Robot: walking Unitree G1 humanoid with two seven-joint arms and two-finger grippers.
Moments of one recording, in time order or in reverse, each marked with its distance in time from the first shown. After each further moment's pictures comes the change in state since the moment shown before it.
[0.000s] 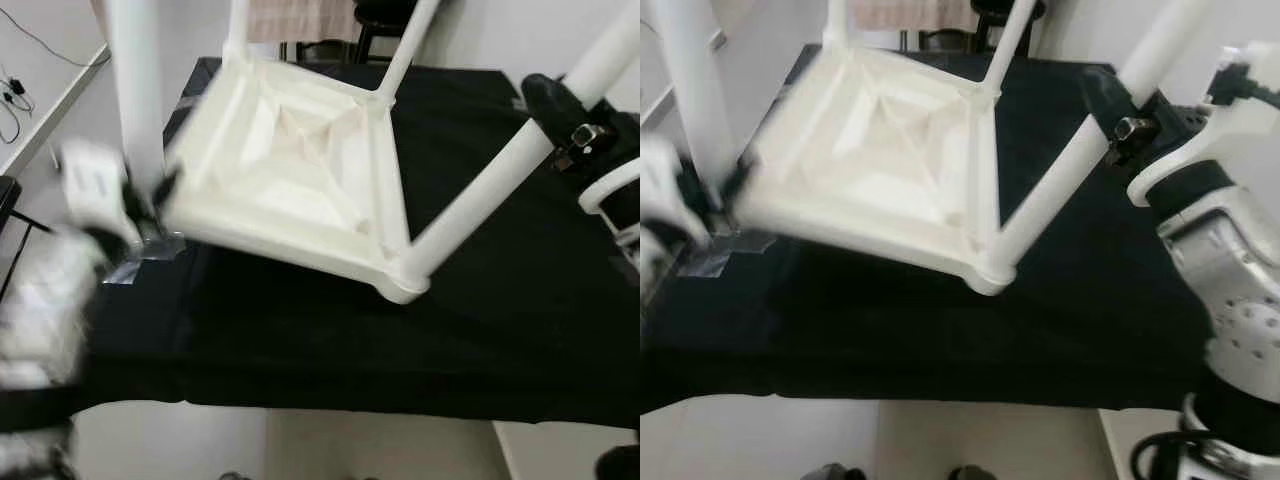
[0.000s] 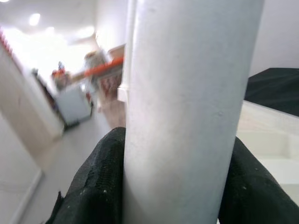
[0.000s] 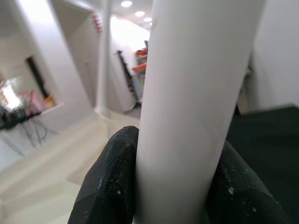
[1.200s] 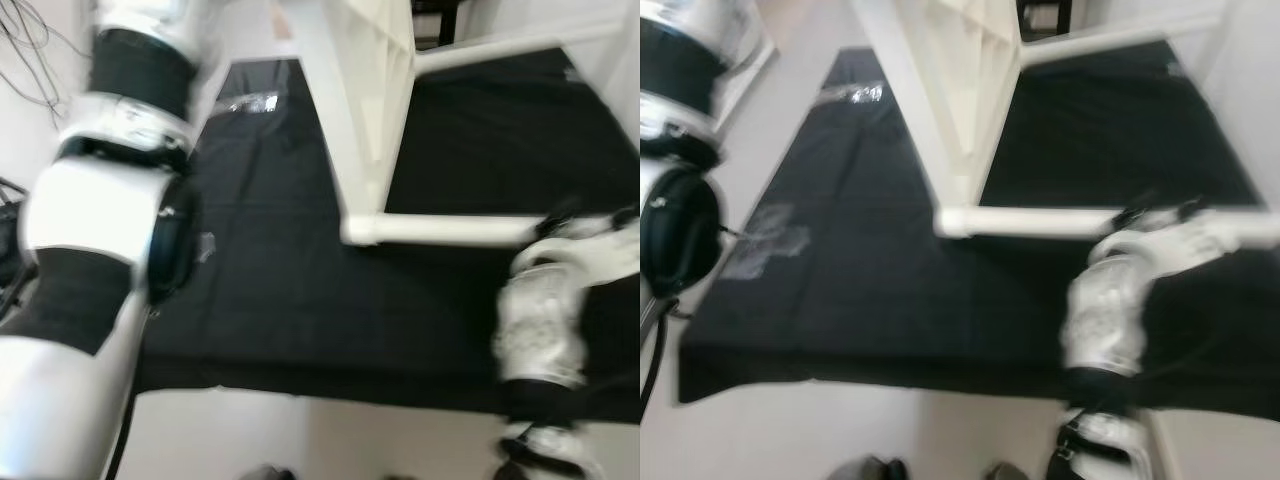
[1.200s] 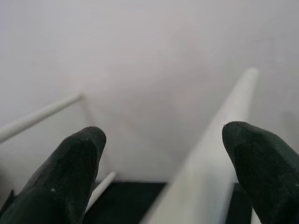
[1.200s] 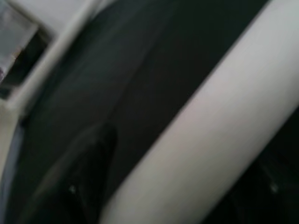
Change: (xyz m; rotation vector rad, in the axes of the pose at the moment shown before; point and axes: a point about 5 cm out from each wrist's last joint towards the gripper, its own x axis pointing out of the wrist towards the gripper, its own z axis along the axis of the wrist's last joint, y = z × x) left arm 0.153 -0.121 0.184 -0.349 -0.379 -0.858; right arm 0.010 -0.049 -0.176 0.260 0.040 -0.829
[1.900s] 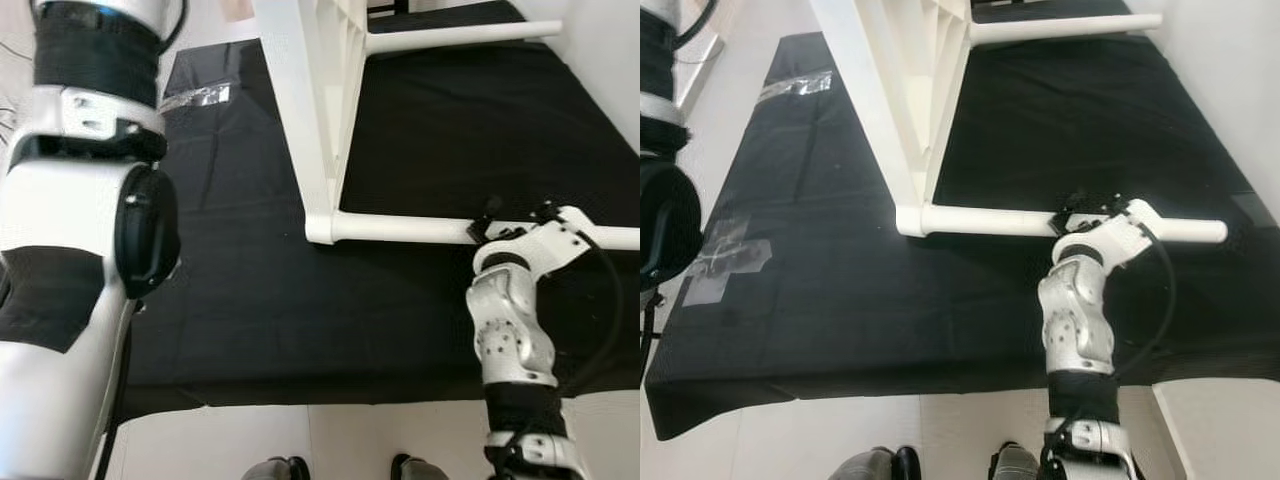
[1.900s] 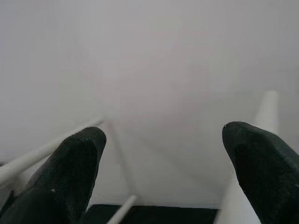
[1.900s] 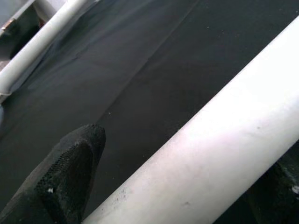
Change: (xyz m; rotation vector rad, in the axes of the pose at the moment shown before) left arm -0.061 0.030 0.038 0.062 -0.151 0.115; right arm -0.020 -0.003 0.017 -0.086 -0.005 -0.001
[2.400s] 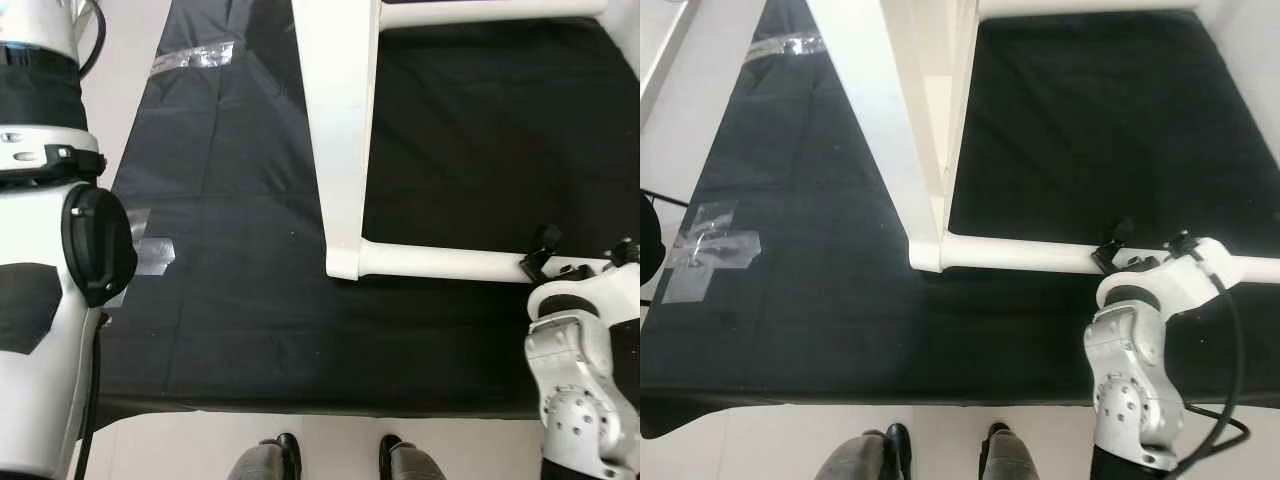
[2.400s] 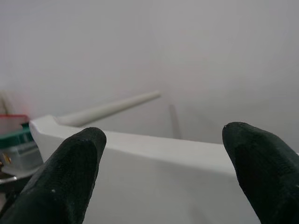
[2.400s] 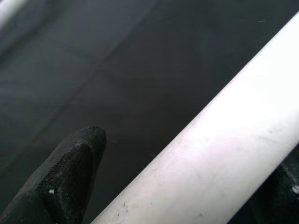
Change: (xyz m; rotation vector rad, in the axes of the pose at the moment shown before) left arm -0.049 0.021 0.013 0.011 -0.022 0.153; right arm -0.051 -0.050 0.040 0.014 0.030 -0.072
